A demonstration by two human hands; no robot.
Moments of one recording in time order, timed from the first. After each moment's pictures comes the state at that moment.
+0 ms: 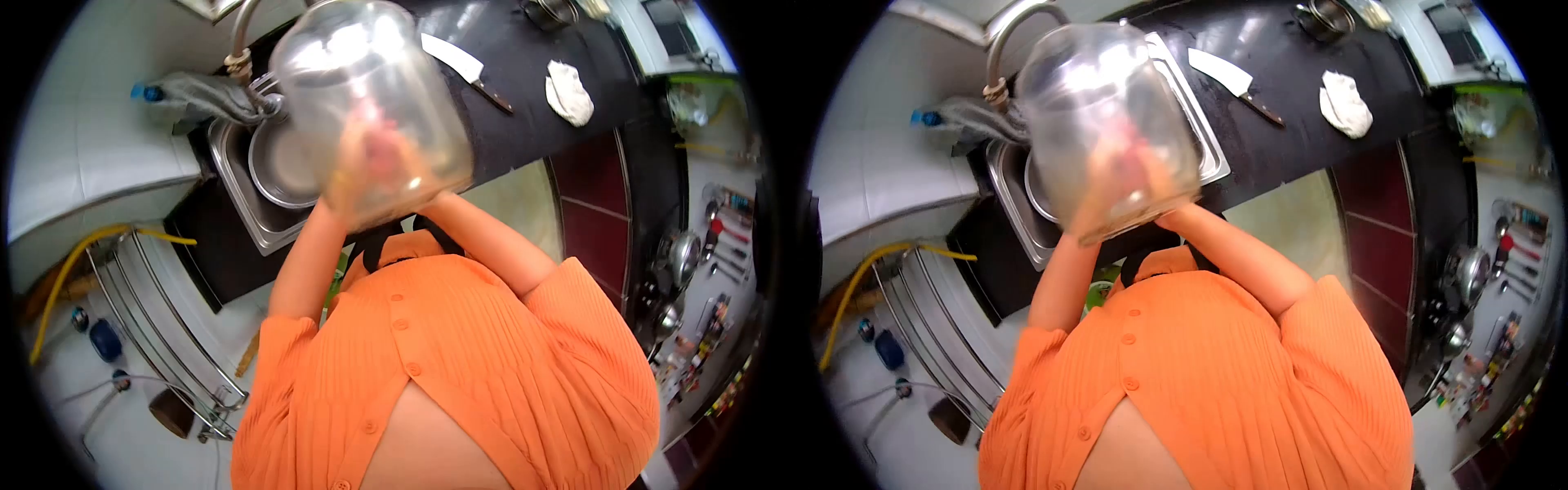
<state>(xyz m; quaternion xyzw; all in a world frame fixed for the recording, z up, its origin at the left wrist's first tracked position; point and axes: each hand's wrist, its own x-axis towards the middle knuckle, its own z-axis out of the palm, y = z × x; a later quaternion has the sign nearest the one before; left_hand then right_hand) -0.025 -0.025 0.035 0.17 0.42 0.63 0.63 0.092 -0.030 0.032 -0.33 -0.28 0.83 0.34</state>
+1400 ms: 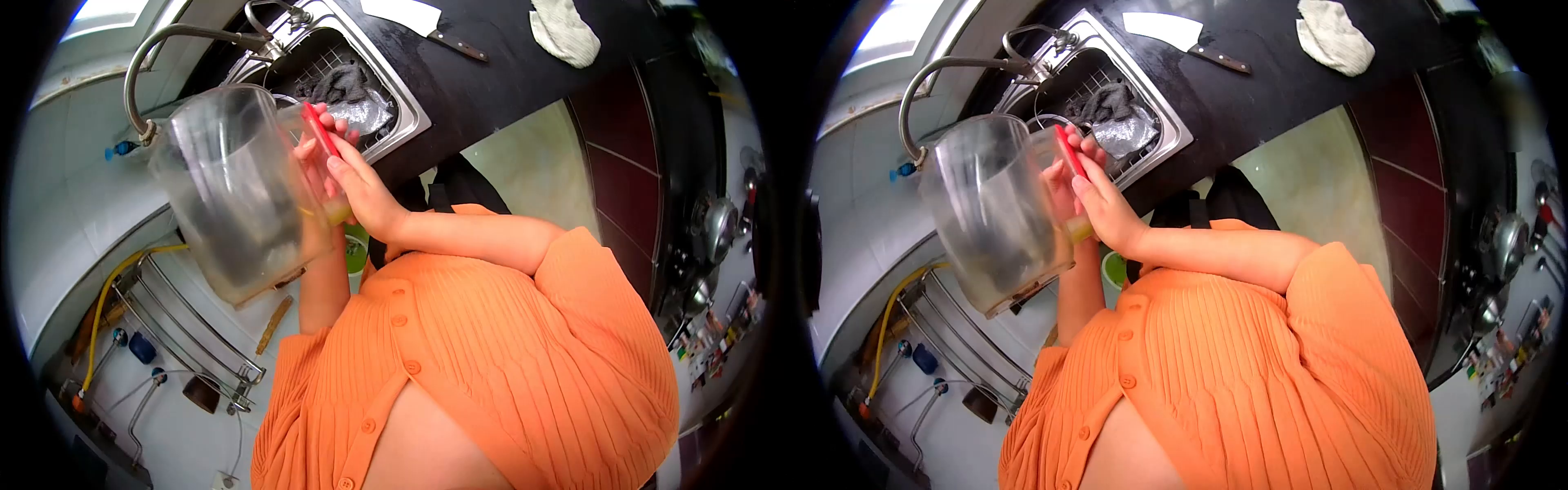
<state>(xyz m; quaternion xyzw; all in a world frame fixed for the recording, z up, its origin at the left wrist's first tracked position) 0.045 -0.031 0.057 0.05 0.28 0.69 0.67 0.147 -0.040 0.082 -0.29 -0.24 0.84 0.38</state>
